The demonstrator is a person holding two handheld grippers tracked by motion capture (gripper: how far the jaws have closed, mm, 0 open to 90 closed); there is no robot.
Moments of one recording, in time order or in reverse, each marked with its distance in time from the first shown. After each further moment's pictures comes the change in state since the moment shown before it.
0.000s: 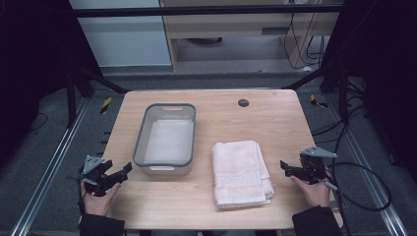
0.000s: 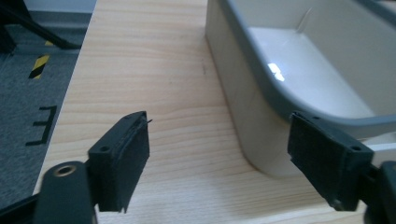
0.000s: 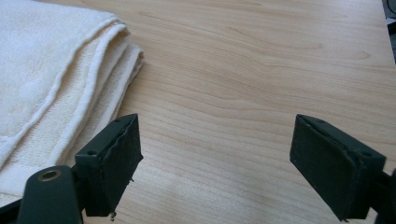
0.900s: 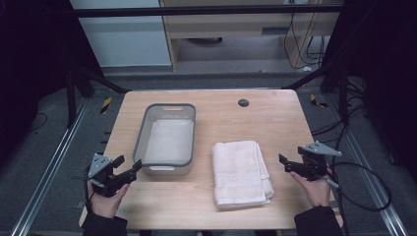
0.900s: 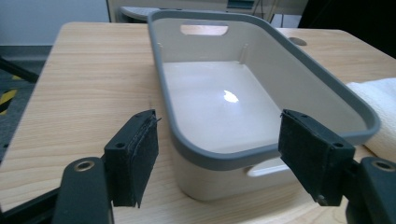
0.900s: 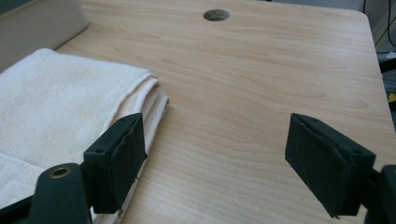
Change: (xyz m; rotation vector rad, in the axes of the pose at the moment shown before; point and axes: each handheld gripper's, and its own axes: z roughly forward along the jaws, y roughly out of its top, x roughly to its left) left arm -0.045 0.017 -0.015 -0.085 -0.102 0.060; right arm 0.010 0.021 -0.018 -0.115 0.042 -0.004
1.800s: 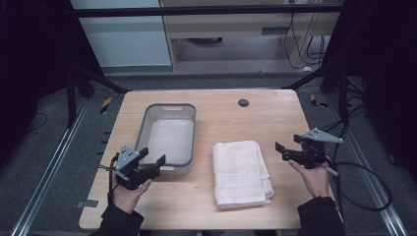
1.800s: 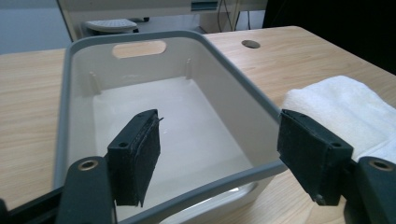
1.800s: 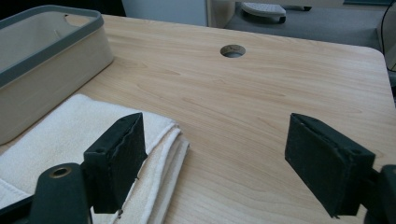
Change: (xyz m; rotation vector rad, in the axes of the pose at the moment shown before) left arm -0.059 0.026 0.025 -0.002 -0.102 0.107; right arm 0.006 0.041 0.000 -0.052 0.061 -0.005
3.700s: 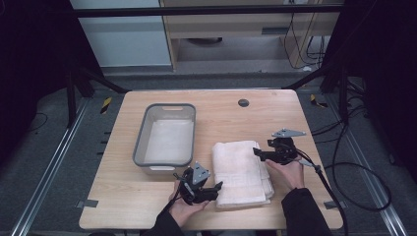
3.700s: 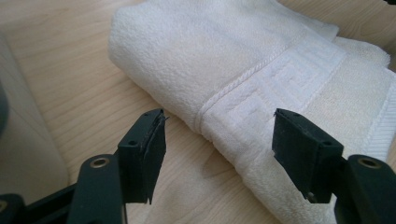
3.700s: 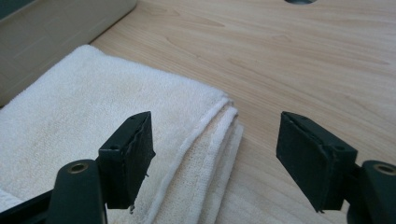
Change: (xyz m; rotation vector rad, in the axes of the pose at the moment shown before) left arm -0.129 -0.043 0.083 0.245 -0.224 0.166; right arm 0.025 -0.016 0.072 0.180 0.122 -0.028
